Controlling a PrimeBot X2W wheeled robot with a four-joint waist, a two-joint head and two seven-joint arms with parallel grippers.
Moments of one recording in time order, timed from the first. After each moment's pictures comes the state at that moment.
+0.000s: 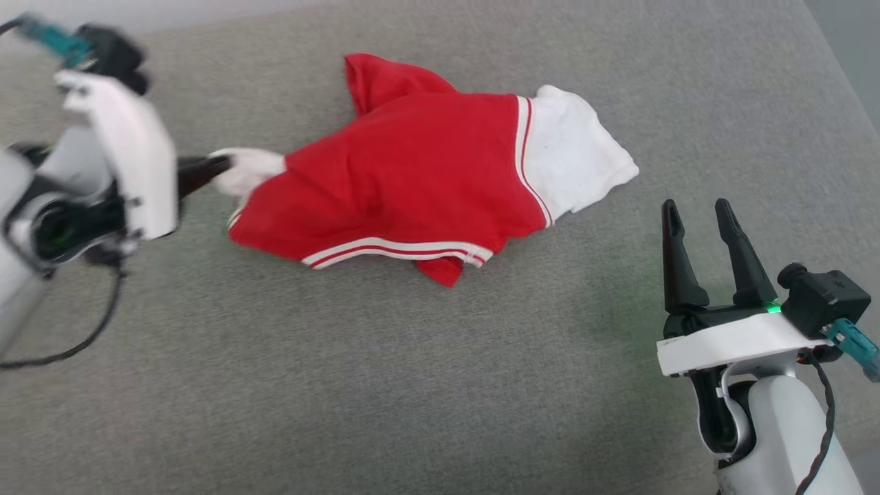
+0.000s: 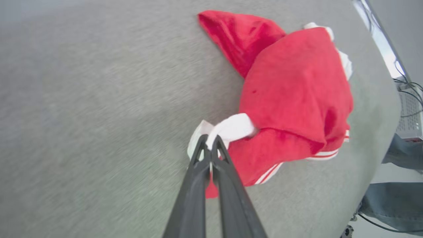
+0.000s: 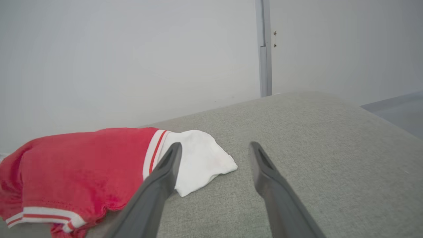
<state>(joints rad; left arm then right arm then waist) -1.12 0.77 -1.05 0.46 -1.40 -0.13 0.56 -0.28 -0.05 0.02 0.24 0.35 0.13 -0.26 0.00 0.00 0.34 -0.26</state>
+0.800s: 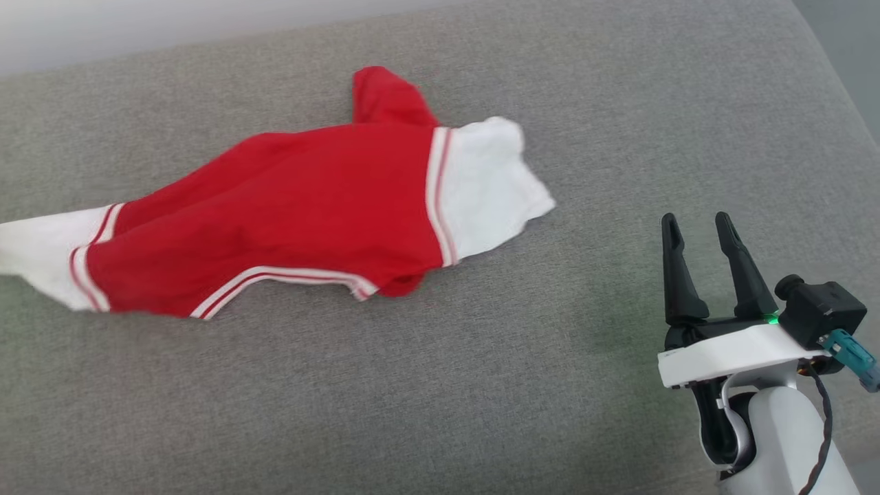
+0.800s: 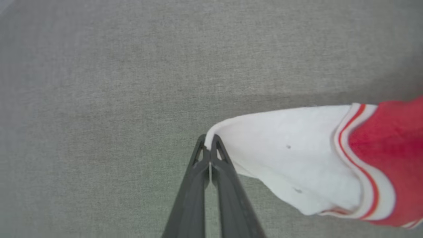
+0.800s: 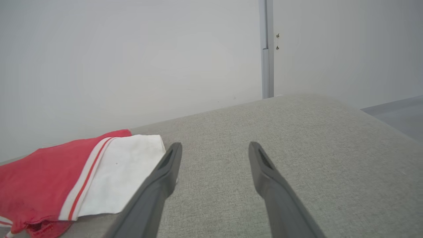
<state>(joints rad) -1.01 0.95 -1.08 0.88 -1.35 -0.07 0.41 -0.25 -0.05 0.01 0.24 0.32 0.13 -0.26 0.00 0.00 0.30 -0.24</state>
